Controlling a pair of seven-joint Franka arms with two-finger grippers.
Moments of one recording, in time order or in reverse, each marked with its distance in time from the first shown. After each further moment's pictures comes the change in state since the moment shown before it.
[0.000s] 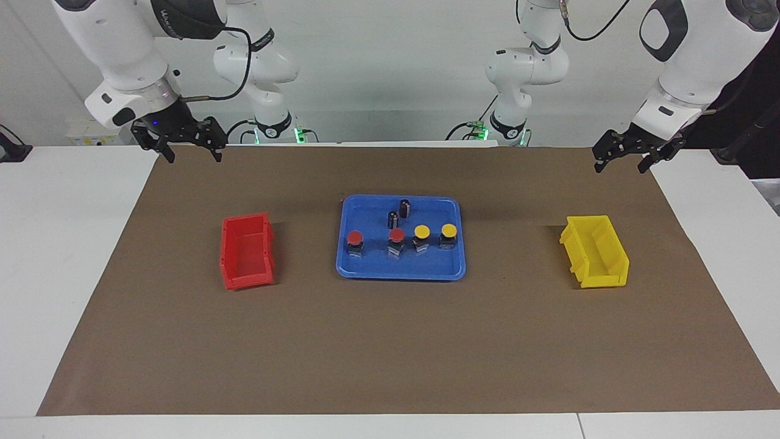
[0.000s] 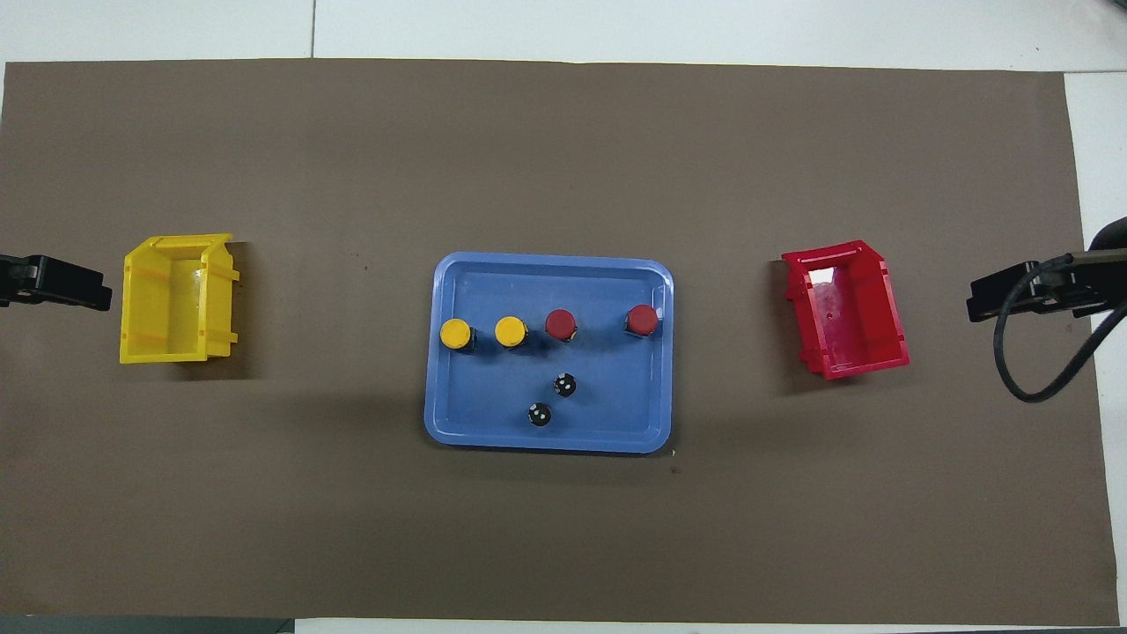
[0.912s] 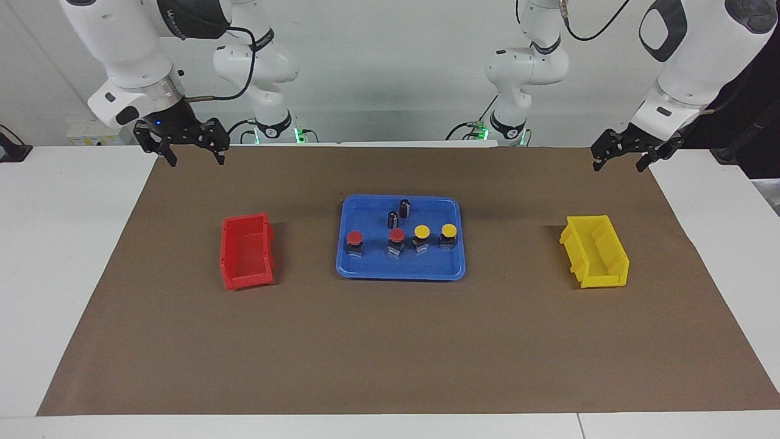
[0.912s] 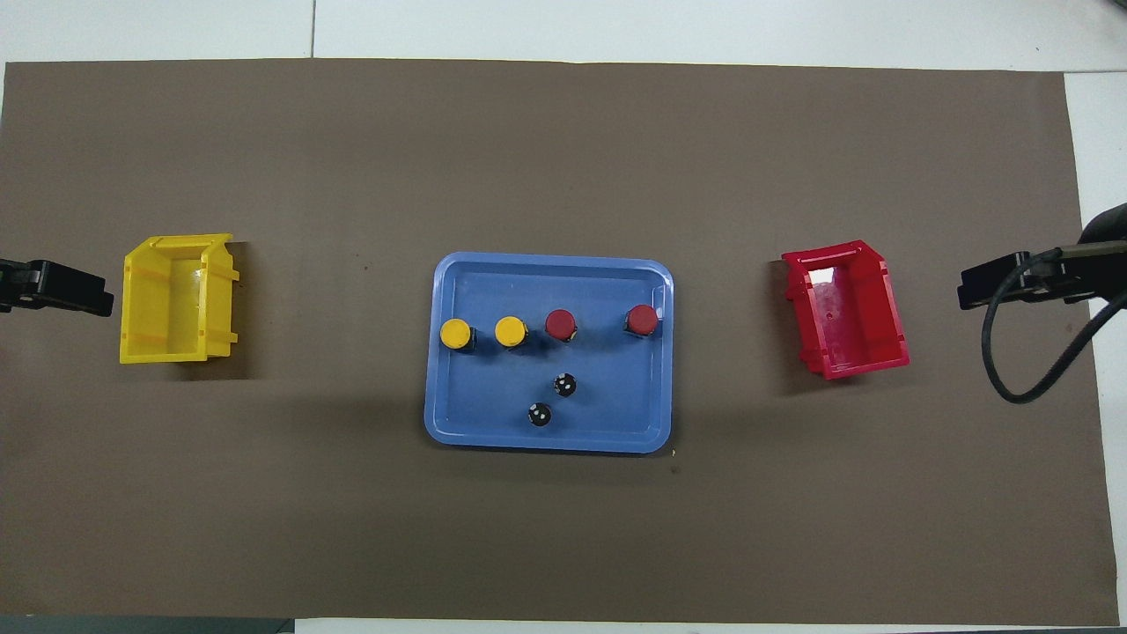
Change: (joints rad) left arm 0.000 0.000 -0.003 -0.001 0.000 -0.018 0.000; right arm 0.040 0.003 0.006 0.003 0.001 0.057 0.020
